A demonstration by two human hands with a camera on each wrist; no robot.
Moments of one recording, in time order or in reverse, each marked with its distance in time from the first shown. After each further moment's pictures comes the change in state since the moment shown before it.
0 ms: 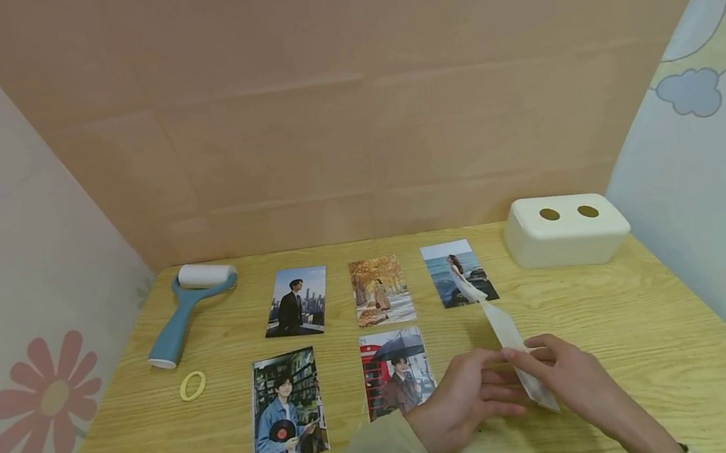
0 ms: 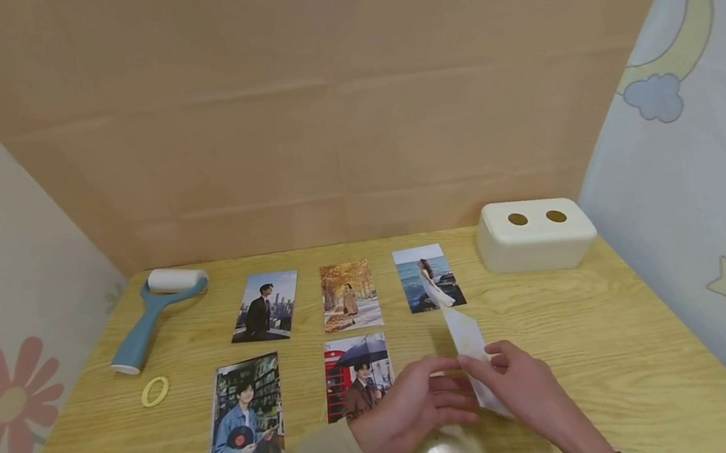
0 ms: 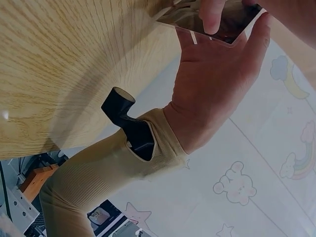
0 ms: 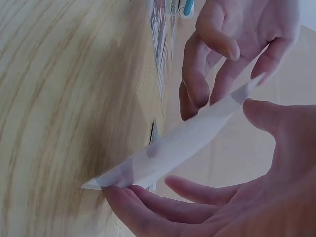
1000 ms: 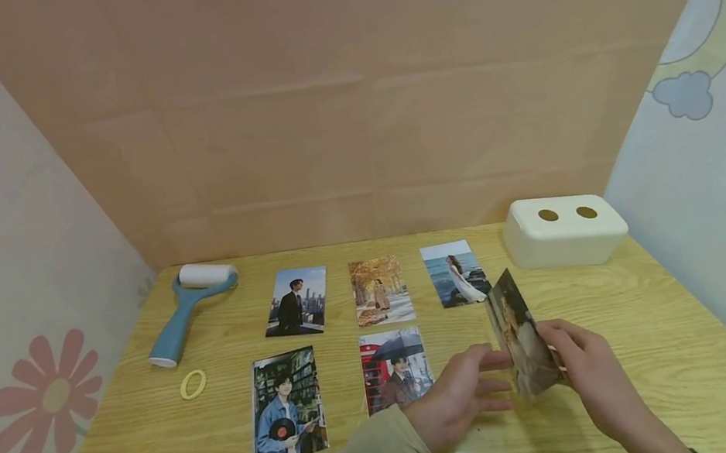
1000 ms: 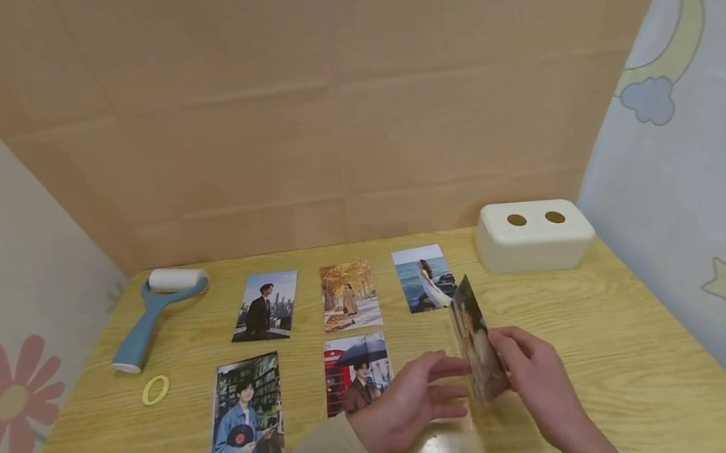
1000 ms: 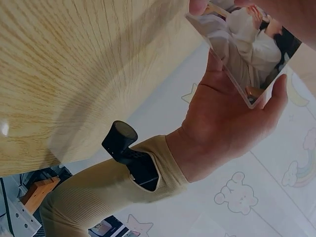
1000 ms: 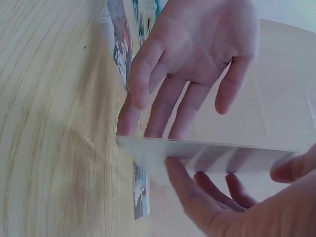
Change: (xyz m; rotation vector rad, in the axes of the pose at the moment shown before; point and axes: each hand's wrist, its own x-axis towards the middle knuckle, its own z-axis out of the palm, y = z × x) left_hand 0.004 0.000 -0.004 0.072 0.018 -0.004; right_hand -0.020 -0.009 -0.008 0.562 0.131 -0.088
